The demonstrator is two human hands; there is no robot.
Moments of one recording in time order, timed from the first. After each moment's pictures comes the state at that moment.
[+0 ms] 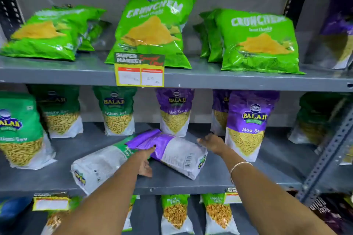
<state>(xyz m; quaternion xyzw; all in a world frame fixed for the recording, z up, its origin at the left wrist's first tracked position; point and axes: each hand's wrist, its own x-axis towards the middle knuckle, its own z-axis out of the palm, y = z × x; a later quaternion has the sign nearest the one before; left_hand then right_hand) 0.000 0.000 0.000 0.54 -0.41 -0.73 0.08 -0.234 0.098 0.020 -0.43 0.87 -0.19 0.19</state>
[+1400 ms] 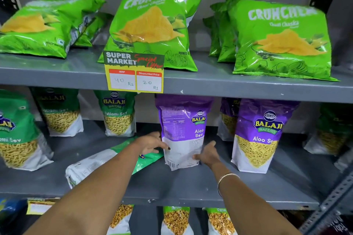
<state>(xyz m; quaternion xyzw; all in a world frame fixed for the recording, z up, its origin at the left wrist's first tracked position) -0.043 -0.049 0.035 0.41 -0.66 -0.62 0.08 -0.226 0.062 -0.018 -0.33 0.83 -0.38 0.26</state>
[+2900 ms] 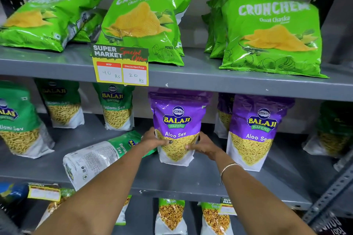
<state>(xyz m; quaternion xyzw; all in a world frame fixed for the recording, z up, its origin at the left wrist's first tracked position) -0.066 -0.064 -0.029 0.50 -0.67 -0.51 0.21 -0.245 0.079 0.012 -0.47 0.62 -0.45 0.44</state>
